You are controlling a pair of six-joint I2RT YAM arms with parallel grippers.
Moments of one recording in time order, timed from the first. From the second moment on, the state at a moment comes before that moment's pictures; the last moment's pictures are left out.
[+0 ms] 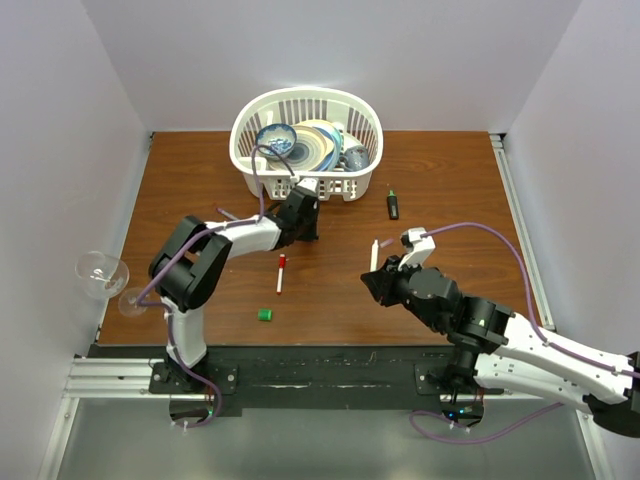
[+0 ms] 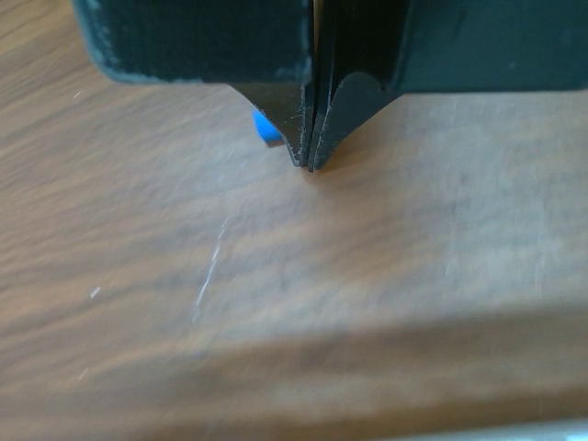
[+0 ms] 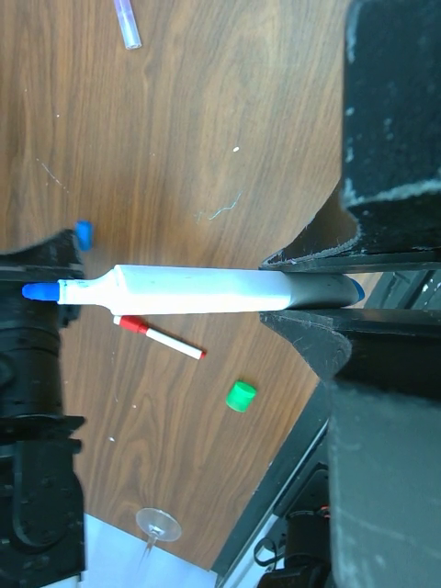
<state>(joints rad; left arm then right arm) -0.62 1.93 1.16 -0.02 -0.15 -0.43 1.10 0.69 0.64 -0.34 0.48 0.66</state>
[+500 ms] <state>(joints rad) -0.62 1.88 1.05 0.05 -0.14 -0.44 1.10 0.67 0.64 -0.35 0.48 0.66</state>
